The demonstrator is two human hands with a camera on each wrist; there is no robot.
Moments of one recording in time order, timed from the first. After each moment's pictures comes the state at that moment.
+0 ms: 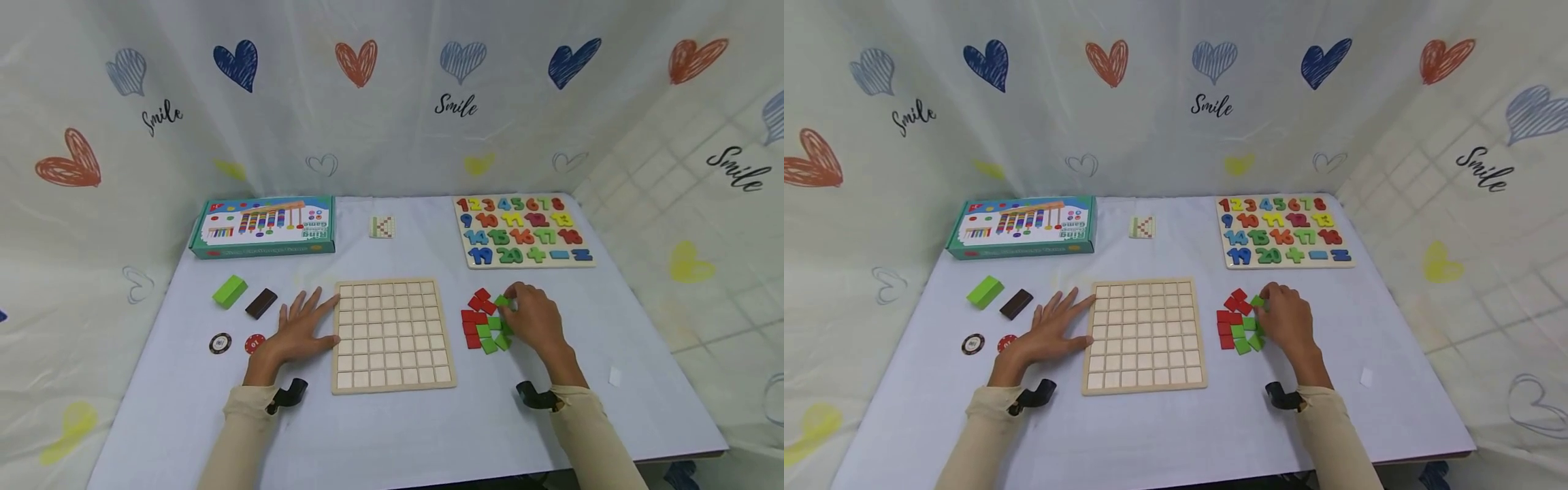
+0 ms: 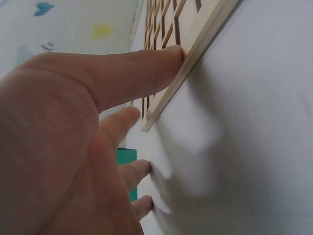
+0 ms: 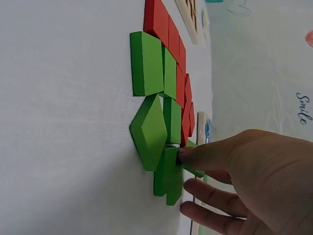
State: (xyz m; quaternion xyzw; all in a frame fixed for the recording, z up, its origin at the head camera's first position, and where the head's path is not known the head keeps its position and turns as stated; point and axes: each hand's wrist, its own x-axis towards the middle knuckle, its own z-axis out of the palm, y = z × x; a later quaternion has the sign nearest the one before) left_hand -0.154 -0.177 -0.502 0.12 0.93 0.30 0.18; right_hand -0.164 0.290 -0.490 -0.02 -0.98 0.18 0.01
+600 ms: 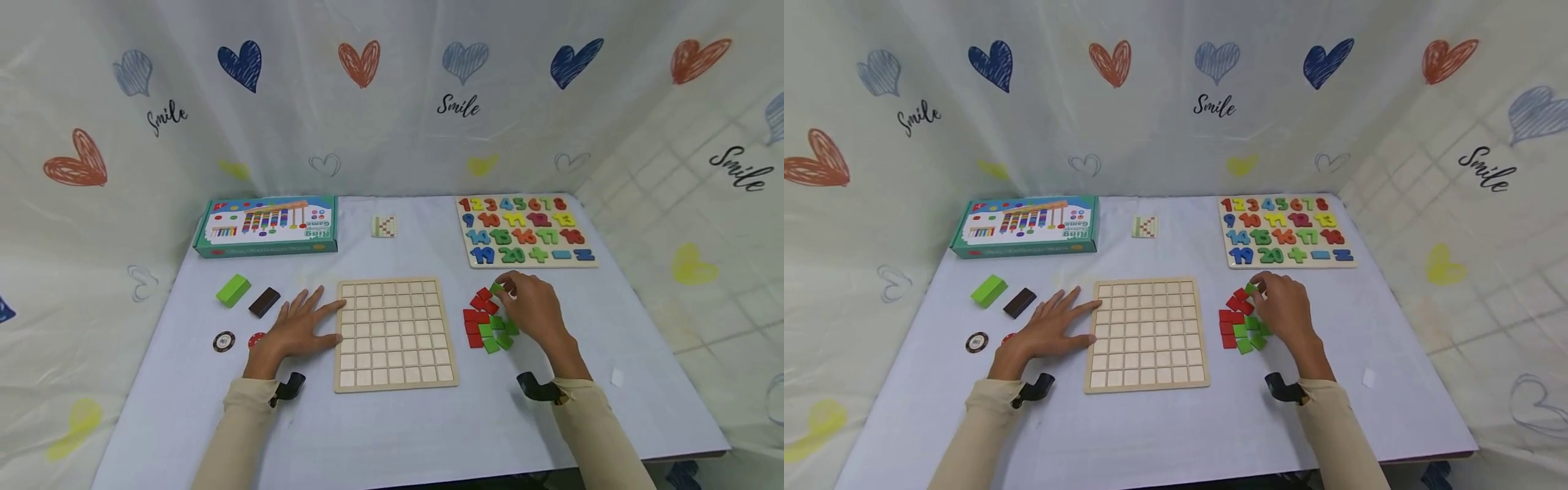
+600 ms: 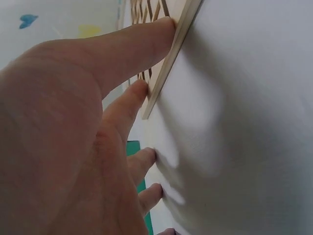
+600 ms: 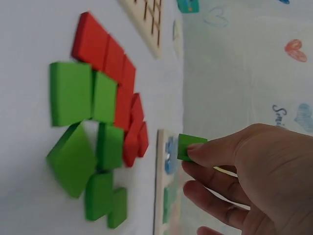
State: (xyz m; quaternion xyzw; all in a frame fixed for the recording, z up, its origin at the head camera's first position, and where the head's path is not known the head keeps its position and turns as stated) left_hand -0.156 -0.184 -0.494 0.15 0.94 0.24 0.18; right_hand -0.171 0.274 -0.463 0.04 -0.98 0.19 0.06
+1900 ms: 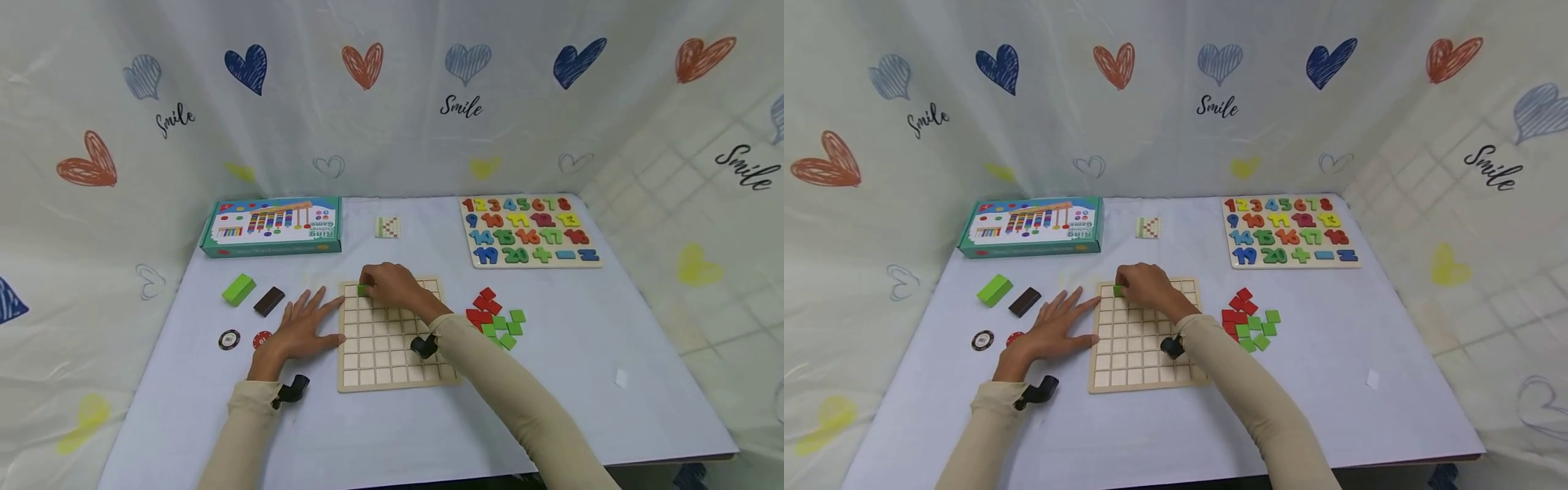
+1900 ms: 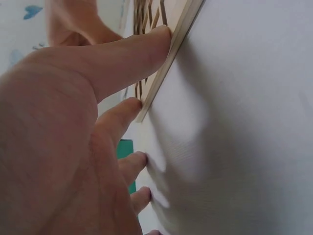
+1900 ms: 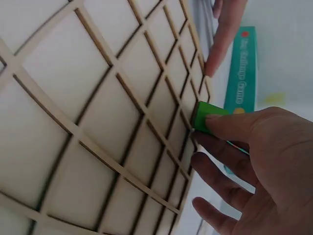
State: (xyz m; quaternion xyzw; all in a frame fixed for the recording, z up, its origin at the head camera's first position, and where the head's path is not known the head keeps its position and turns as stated) left_hand -0.151 -0.183 -0.505 0.13 0.94 0.28 0.17; right_hand -0.238 0.053 -0.470 0.28 -0.93 0.19 -0.11
